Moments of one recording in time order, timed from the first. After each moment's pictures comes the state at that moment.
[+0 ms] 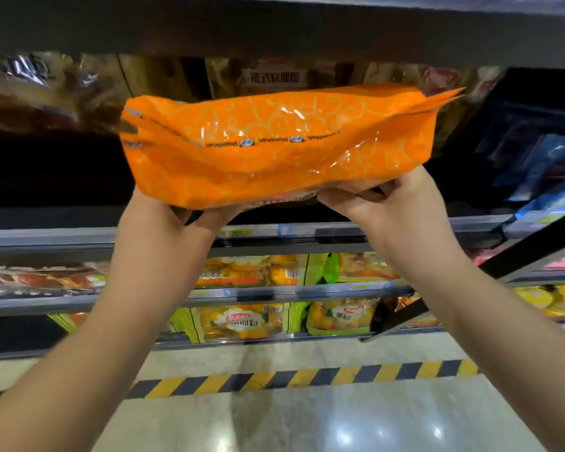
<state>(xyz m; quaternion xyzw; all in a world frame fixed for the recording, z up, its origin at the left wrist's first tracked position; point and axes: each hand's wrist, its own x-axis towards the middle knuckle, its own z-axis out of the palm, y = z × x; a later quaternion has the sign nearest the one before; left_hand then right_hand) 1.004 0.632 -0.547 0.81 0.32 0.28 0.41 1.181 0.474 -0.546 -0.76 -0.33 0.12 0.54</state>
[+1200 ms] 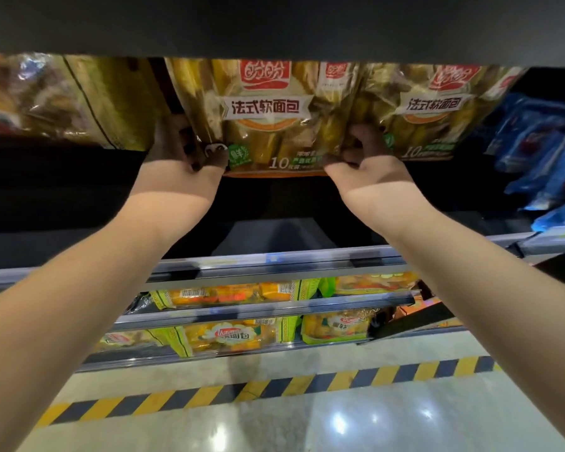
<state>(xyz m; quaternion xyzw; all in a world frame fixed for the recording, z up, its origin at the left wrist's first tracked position) 1.105 0.701 -0.566 0.78 0.42 0.21 0.41 1.257 0.540 -0.565 -0.90 -0.19 0.17 0.35</state>
